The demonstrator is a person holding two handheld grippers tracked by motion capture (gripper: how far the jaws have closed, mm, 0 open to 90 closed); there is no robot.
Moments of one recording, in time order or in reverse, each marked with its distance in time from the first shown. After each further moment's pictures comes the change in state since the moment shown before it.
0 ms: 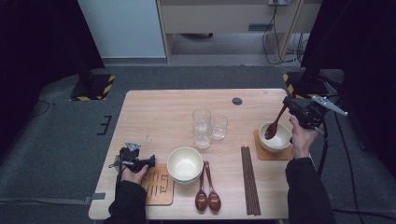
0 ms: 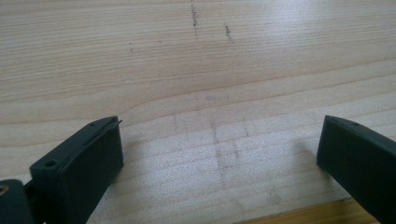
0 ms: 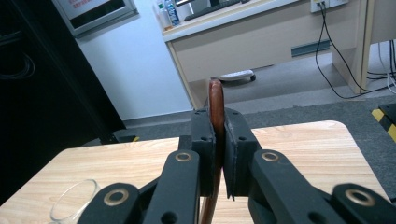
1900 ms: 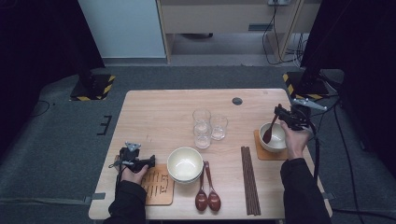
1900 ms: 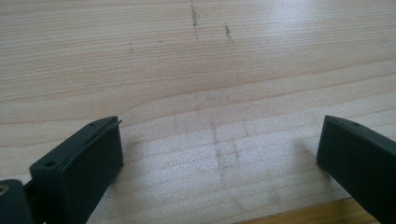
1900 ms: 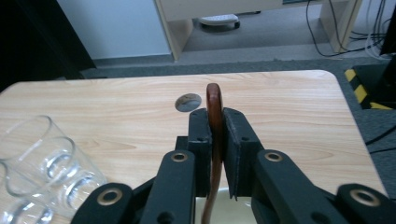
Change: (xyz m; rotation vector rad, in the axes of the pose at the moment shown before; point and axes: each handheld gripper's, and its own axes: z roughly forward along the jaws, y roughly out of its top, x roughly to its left) left arm 0.000 0.000 0.000 0.000 0.000 0.000; right arm 0.005 -0.024 0.027 0.245 -0.091 -0.126
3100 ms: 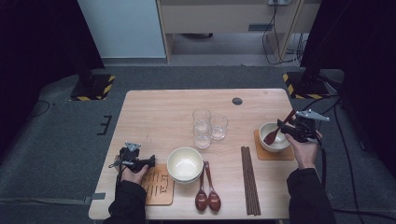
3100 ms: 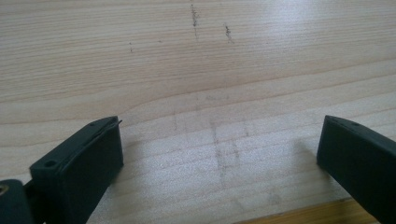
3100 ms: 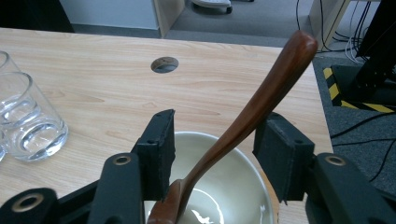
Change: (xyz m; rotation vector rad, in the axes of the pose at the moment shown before) left arm 0.000 0.000 0.000 0.000 0.000 0.000; right arm -0.022 -0.032 -0.013 0.065 -0.044 -0.128
